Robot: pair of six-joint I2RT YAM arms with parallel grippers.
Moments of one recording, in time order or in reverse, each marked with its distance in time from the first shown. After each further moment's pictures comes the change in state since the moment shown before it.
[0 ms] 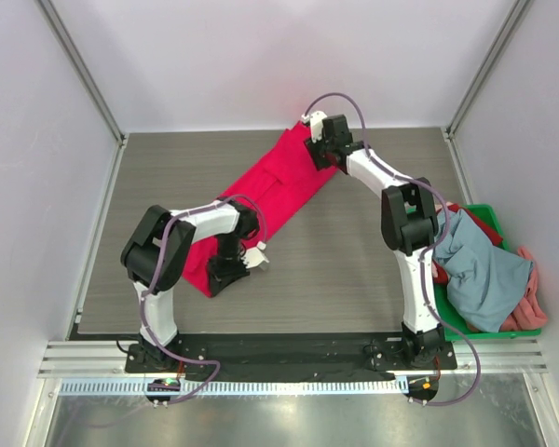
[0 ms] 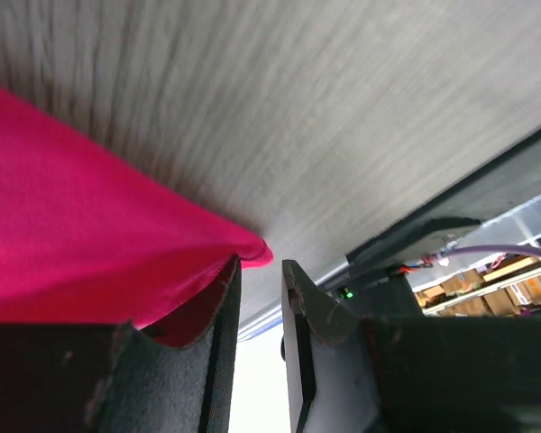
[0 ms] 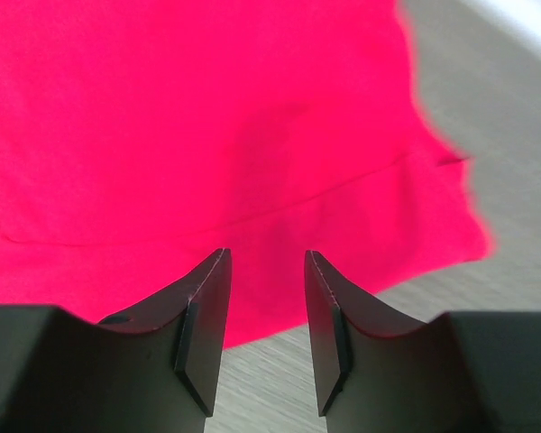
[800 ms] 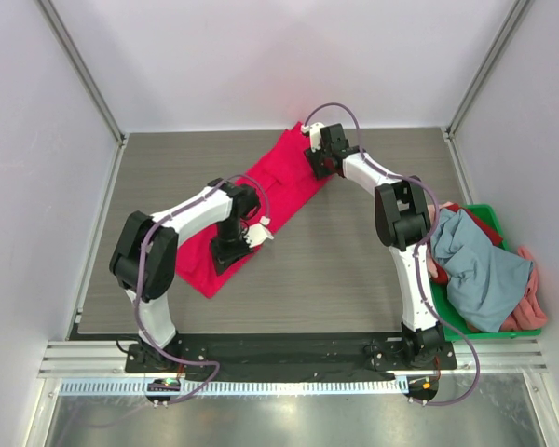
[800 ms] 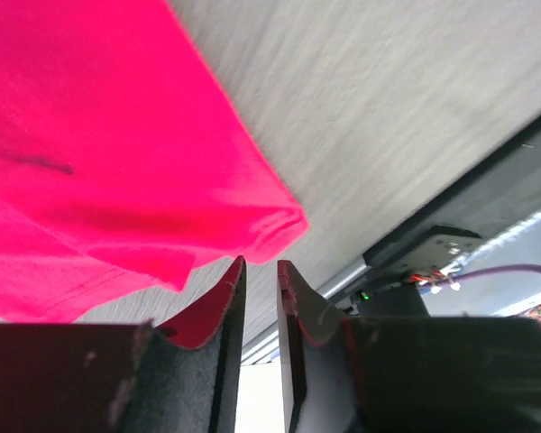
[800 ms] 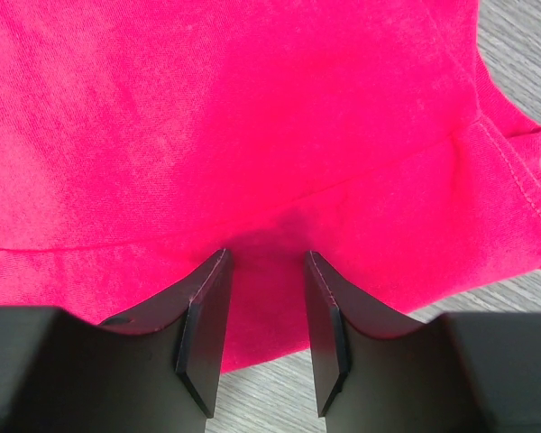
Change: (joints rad) left arm 0.012 -0.085 0.169 -0.053 -0.003 -0.006; right arm -0.003 0.113 0.036 -0.047 -0.011 0.034
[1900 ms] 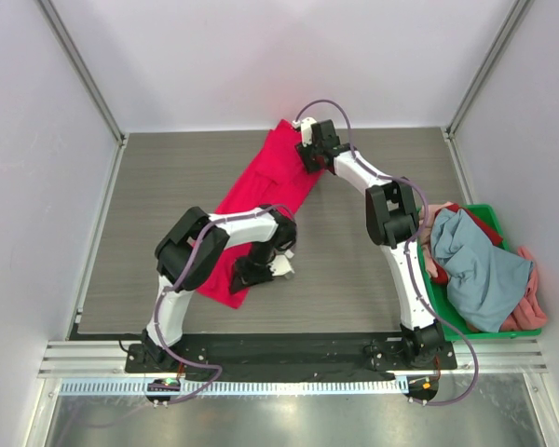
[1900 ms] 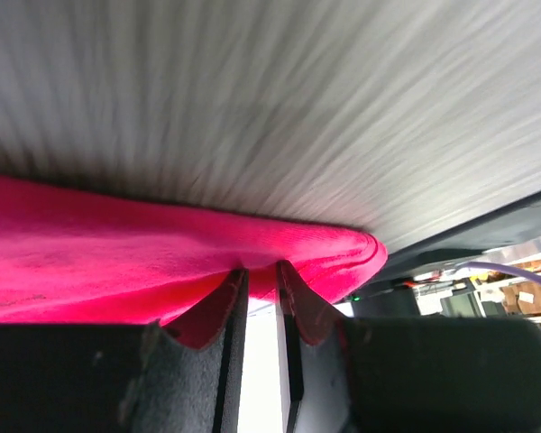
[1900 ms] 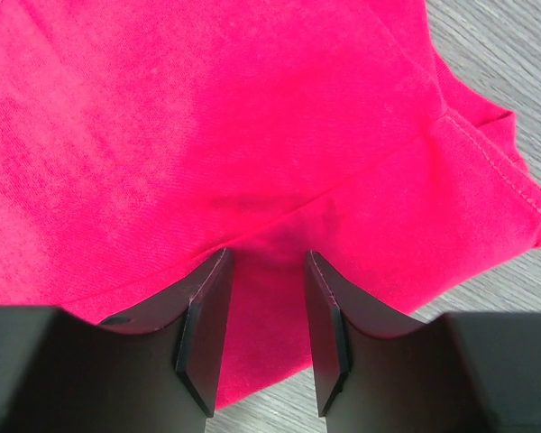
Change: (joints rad) left arm -0.236 0.246 0.006 0.029 -0.108 -0.105; right arm 0.029 0.120 0.186 -0.002 0.002 0.001
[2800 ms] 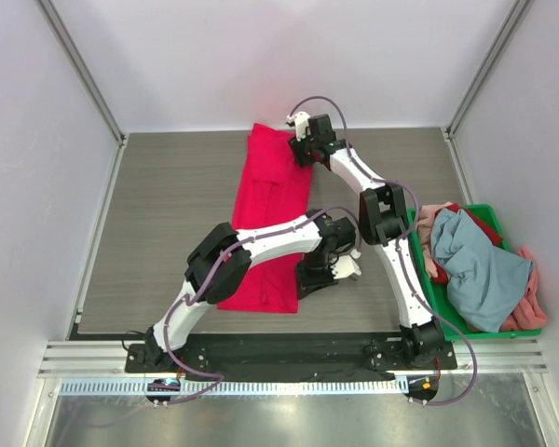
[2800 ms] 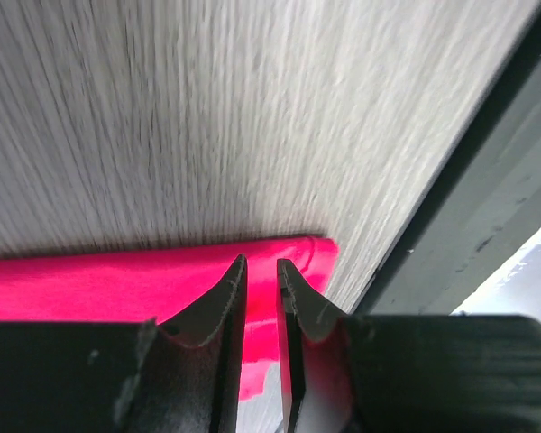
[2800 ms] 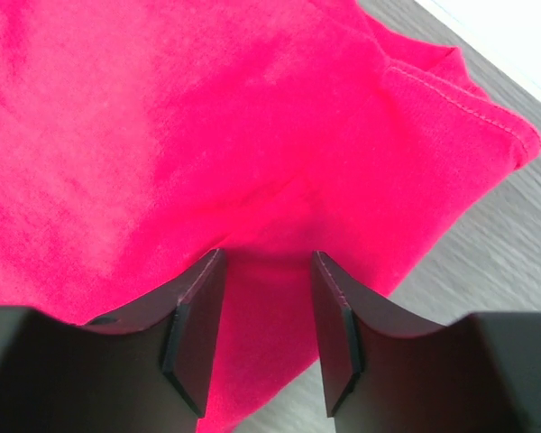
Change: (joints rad) left arm -0.262 0.151 0.448 0.038 0.271 -0.078; right arm -0.001 0.158 0.265 -0.045 -0.099 -0.046
